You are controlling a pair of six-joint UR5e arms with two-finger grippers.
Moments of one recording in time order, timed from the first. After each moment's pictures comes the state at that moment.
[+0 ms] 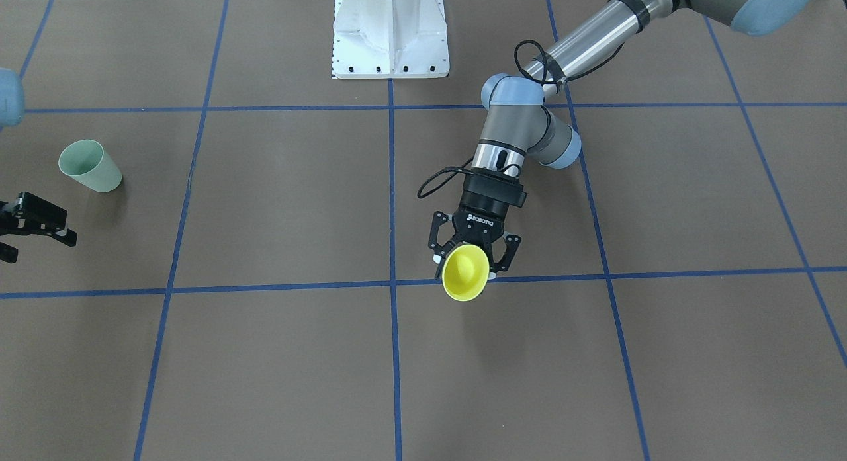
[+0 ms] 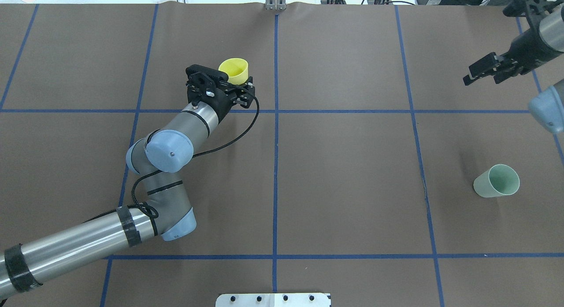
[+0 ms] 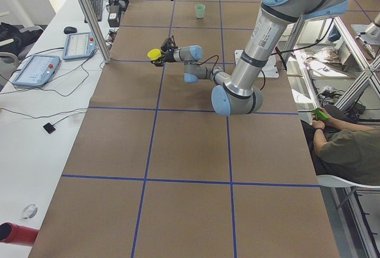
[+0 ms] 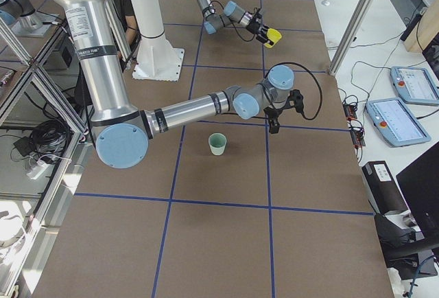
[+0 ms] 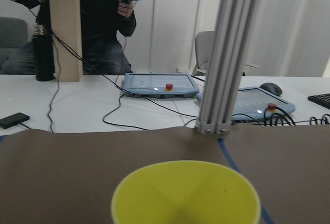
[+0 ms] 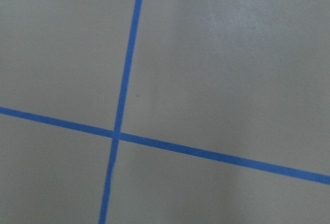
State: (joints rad) left arm -0.50 -2.25 -1.23 -2.78 -1.10 -0.79; right arm 1.18 -1.29 1.63 -1.31 2.39 0.53
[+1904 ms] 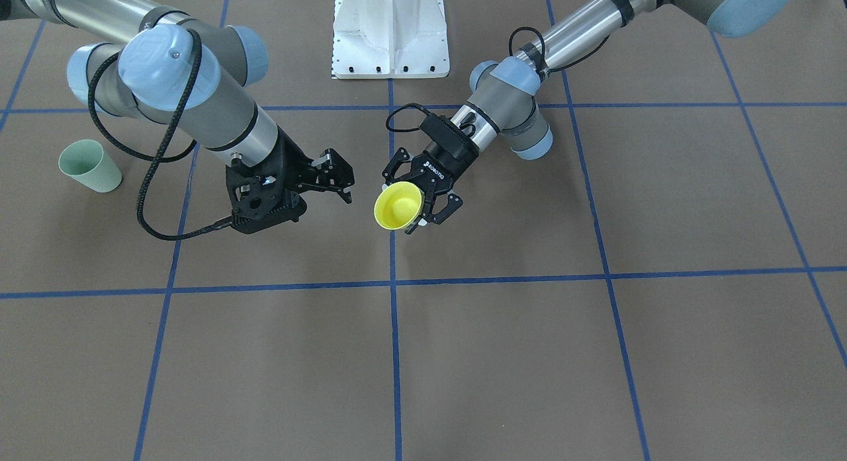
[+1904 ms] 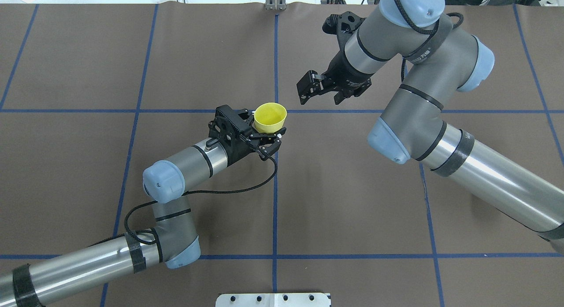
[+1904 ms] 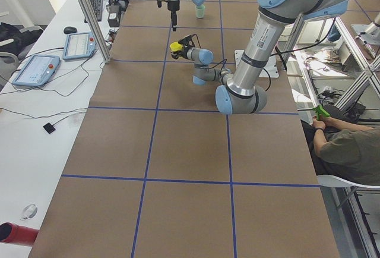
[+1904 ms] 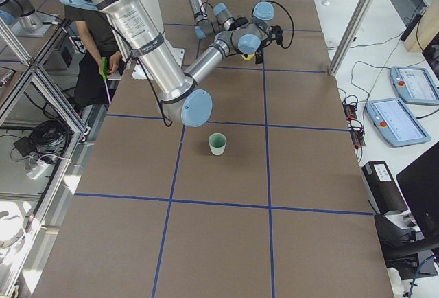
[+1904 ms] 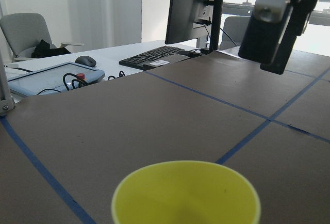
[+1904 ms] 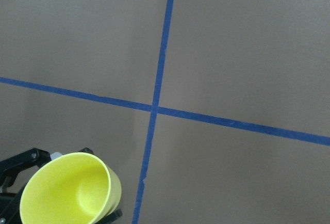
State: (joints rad) left arm -0.40 -2.23 -1.20 -3.08 -1.29 -0.49; right arm 0.78 -0.89 1.60 -1.31 2.23 0.99
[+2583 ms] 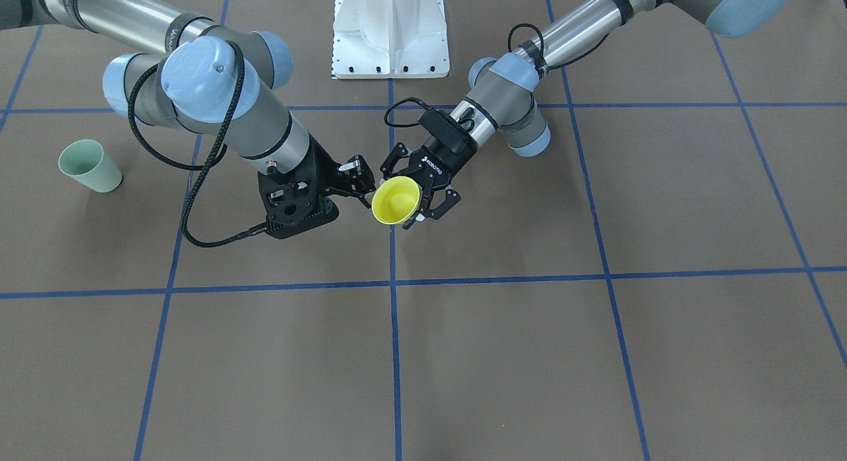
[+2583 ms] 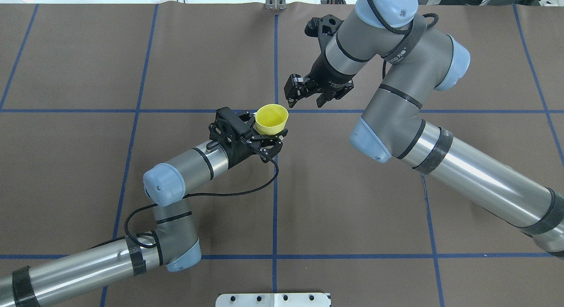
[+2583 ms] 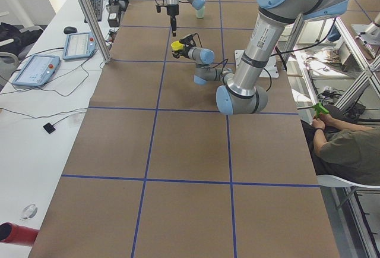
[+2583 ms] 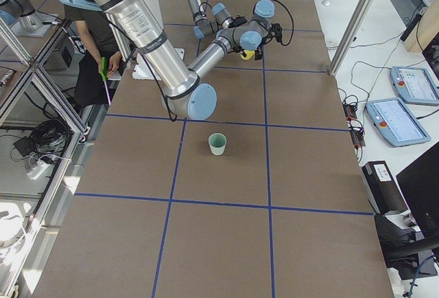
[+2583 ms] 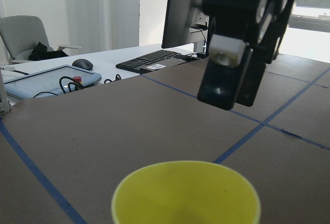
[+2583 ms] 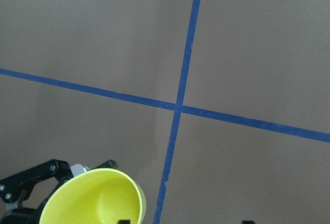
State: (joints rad) left arm -0.39 -2.23 -1.21 -3.08 -1.28 -0.49; right arm 0.76 -0.84 1.54 -1.31 2.23 0.99
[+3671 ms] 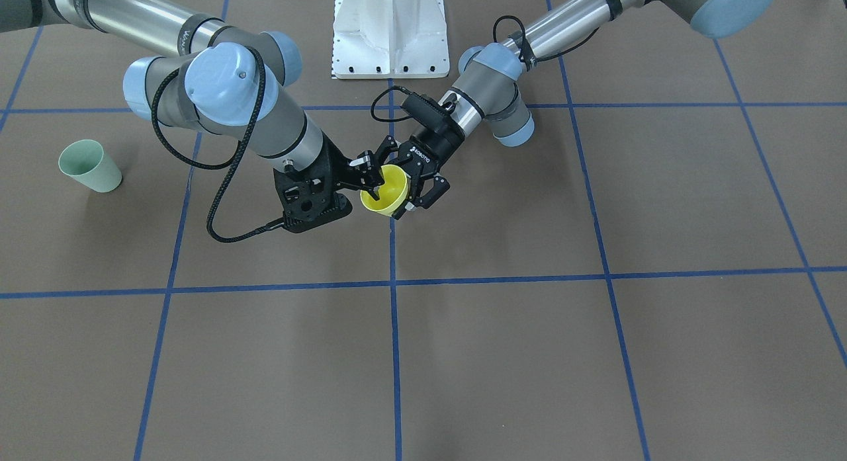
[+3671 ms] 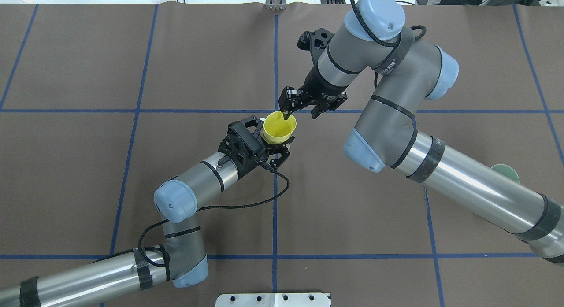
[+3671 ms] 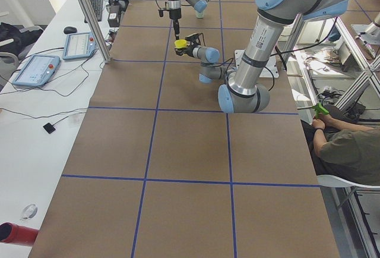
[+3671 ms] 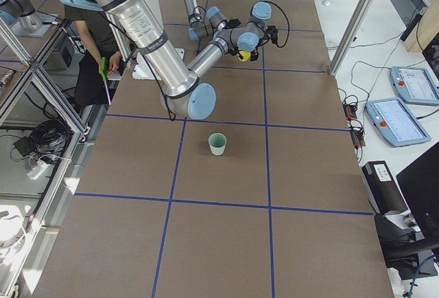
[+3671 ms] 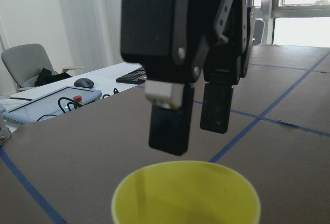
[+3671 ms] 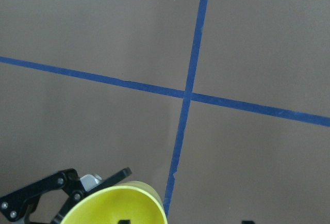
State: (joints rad) left arm -0.34 -2.24 -1.21 -3.08 -1.17 -0.33; right arm 0.73 -0.84 1.53 -1.31 2.24 1.00
